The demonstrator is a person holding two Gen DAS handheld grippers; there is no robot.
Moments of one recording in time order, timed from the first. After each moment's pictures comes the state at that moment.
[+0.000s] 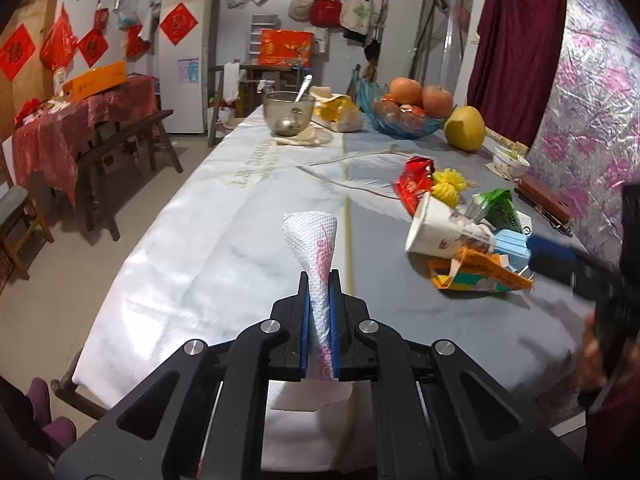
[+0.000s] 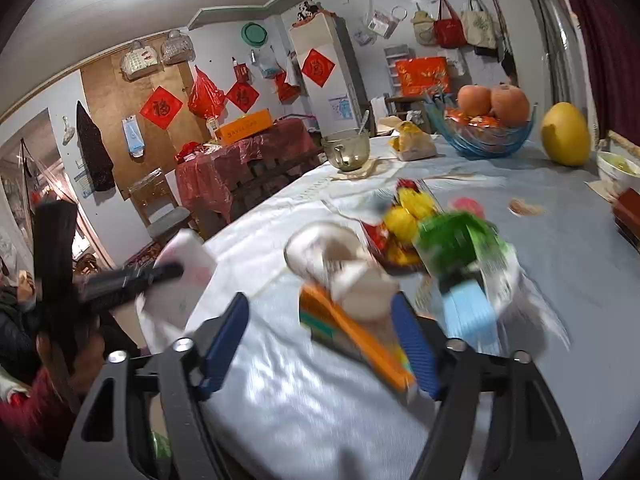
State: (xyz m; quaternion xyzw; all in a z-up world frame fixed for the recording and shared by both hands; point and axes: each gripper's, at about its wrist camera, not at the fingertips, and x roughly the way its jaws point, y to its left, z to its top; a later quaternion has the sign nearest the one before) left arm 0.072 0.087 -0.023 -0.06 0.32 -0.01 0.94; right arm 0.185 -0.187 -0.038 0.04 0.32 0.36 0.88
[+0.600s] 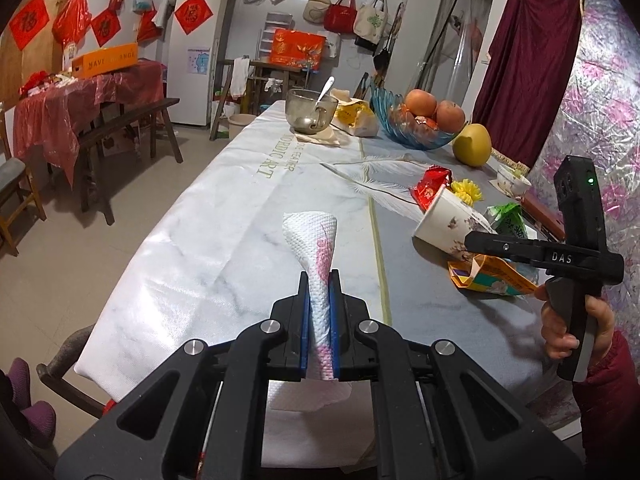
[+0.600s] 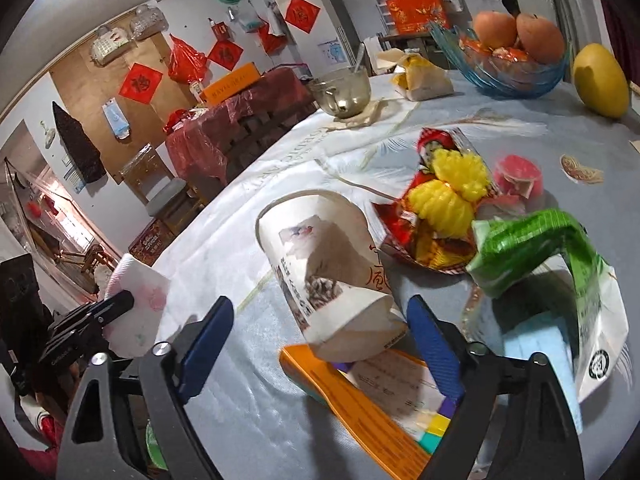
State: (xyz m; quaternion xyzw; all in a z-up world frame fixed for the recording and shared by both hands) left arm 0.065 0.123 -0.035 -0.11 0.32 -0.02 0.94; right arm 0.246 -0.128 -0.065 0.06 0.42 0.36 0.83
